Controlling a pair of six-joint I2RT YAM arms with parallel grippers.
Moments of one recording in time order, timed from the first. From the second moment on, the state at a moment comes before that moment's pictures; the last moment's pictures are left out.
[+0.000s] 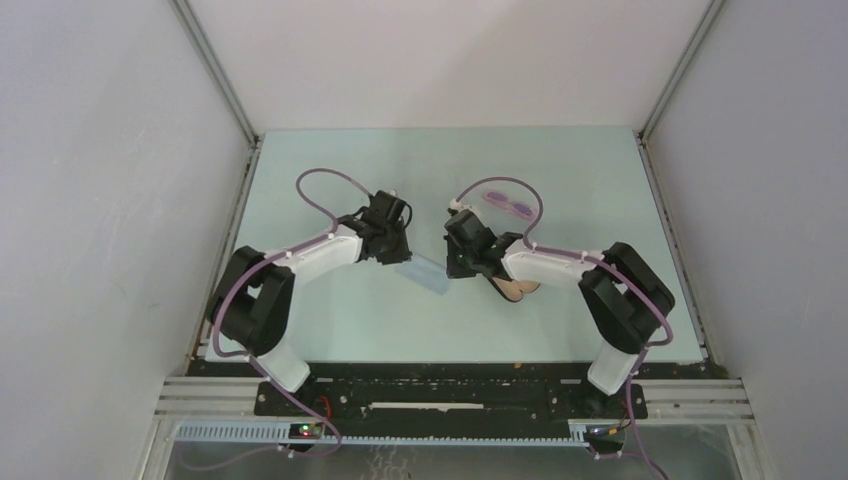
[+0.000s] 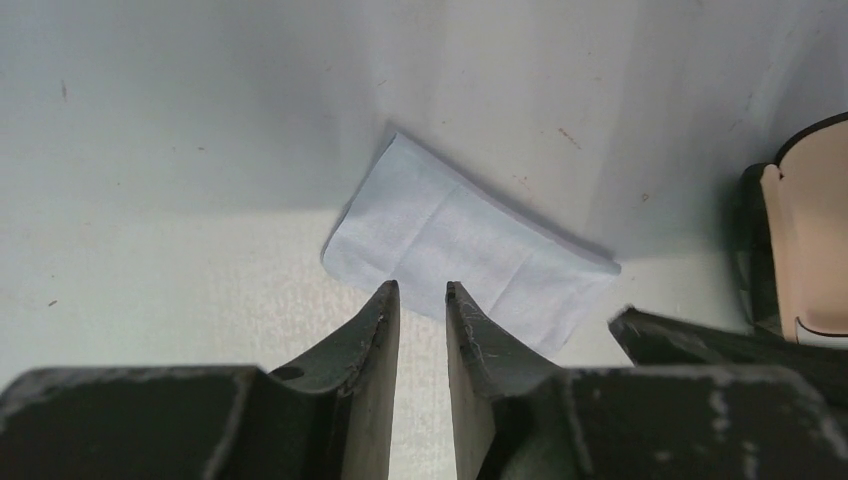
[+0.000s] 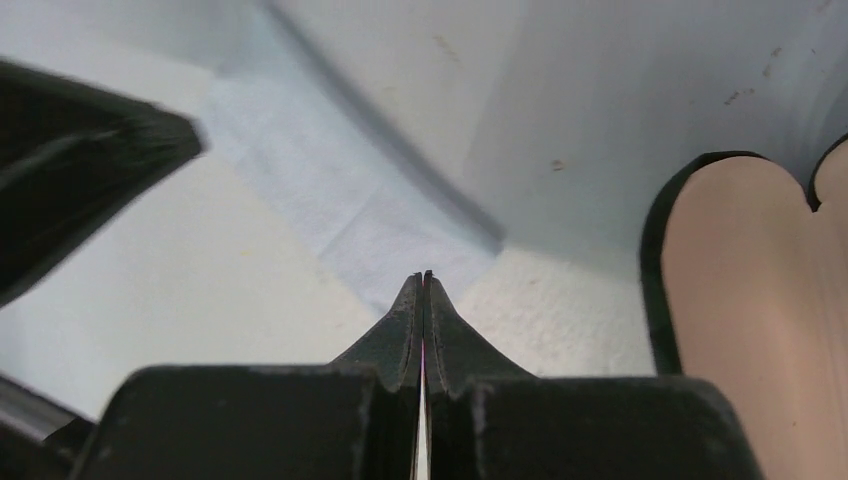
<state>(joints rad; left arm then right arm) -0.54 1.64 1.03 -0.38 -0.06 -0.66 0.77 1.76 1.05 -0.21 0.08 0.59</state>
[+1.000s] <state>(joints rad) -0.56 1.59 0.83 -0.31 -0.09 -0.67 0.85 1.77 0.98 -0.17 0.00 0.56</state>
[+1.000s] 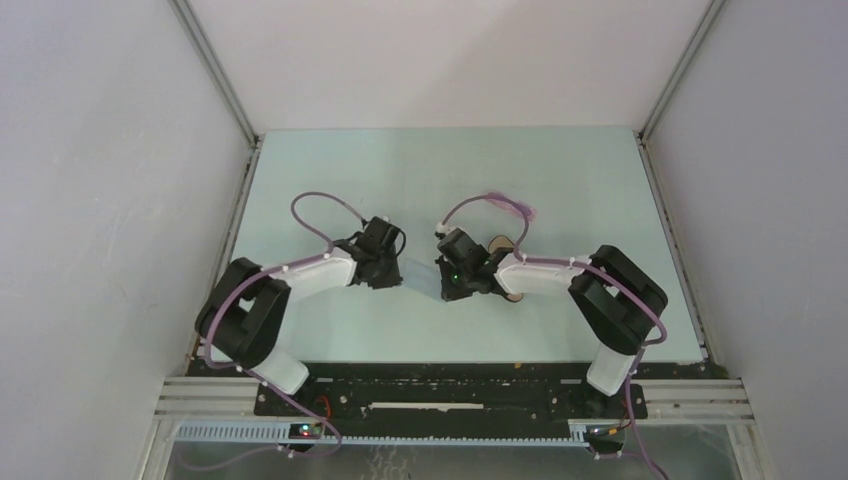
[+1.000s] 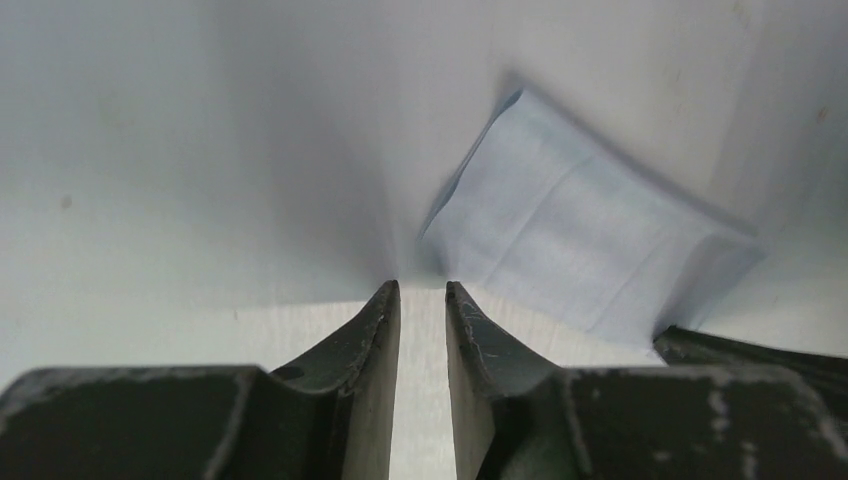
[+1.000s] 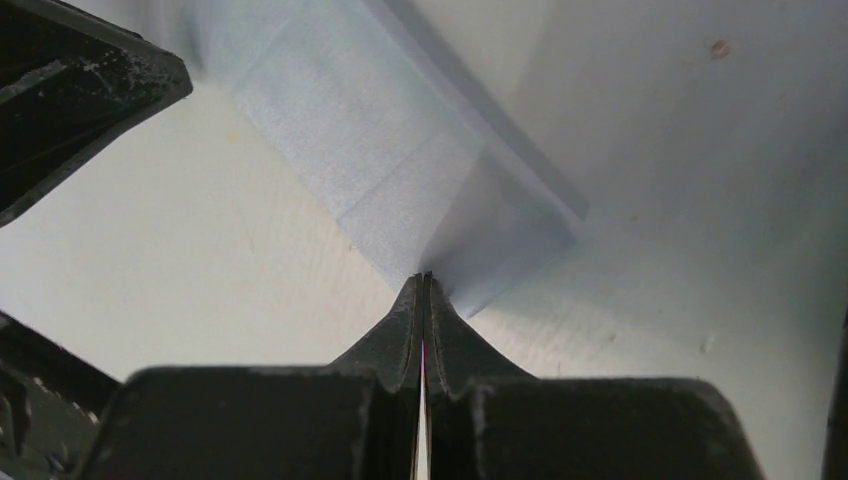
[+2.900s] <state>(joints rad) -0.78 1.53 0.88 -0.53 -0.30 -0.76 0.52 1.36 0.82 -0.27 -0.04 0.50</state>
